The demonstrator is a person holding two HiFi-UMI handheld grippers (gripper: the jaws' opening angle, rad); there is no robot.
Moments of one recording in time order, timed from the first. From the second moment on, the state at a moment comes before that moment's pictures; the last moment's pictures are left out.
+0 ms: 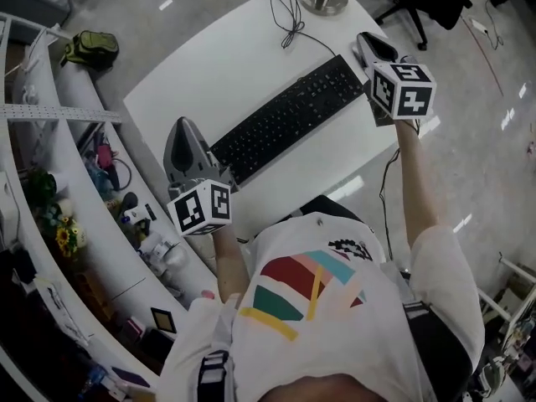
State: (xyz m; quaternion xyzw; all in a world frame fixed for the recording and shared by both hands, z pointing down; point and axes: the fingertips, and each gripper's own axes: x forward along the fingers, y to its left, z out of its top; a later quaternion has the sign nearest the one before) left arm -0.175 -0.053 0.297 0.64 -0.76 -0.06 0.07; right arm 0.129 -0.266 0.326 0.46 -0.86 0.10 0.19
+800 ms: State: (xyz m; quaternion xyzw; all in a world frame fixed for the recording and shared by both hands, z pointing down) left arm -0.098 -0.040 0.167 0.73 -0.67 -0.12 -0.01; right arm -0.005 -0.056 0.187 0.29 -0.96 0.07 0.01
